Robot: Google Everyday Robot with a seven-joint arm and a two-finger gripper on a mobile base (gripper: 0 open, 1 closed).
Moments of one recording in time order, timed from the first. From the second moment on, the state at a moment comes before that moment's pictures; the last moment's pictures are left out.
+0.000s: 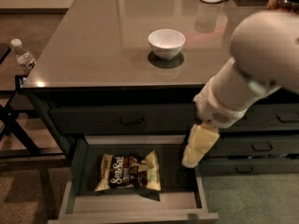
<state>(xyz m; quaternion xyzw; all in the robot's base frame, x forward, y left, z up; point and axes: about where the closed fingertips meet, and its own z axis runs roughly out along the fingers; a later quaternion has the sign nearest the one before) 0.433 -0.116 0.832 -0.59 0.79 0.06 0.16</state>
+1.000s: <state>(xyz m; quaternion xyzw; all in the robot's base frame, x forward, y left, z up) 0.446 -0.055 0.712 -0.55 0.81 0.14 0.13</state>
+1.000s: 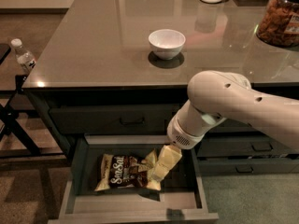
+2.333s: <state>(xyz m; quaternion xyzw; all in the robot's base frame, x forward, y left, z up) 0.443 0.018 0.589 -0.51 0.81 0.27 0.14</state>
